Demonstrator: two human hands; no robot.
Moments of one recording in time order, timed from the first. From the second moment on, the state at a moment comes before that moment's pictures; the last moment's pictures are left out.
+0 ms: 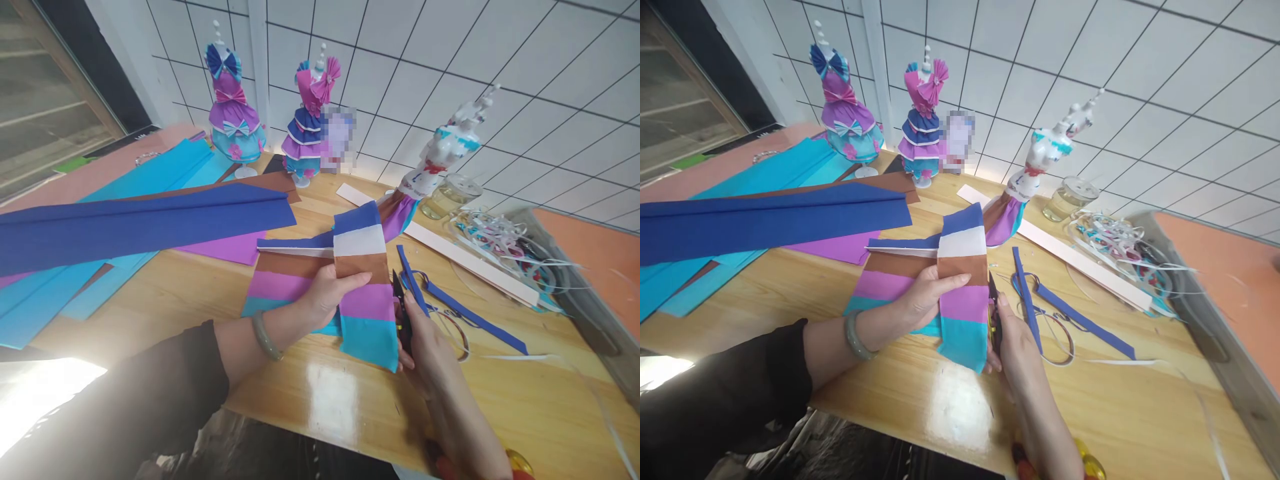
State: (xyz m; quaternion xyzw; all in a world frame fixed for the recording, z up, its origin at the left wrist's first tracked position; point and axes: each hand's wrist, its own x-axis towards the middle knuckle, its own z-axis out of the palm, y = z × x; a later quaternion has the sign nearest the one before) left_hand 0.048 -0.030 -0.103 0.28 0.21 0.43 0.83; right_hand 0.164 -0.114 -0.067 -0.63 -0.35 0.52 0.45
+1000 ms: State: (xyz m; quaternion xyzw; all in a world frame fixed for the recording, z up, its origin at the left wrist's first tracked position) left_hand 0.048 -0.033 -0.101 0.26 0.24 0.44 0.83; right_hand 0.158 -0.110 -0.066 -0.65 -0.31 0.52 0.47
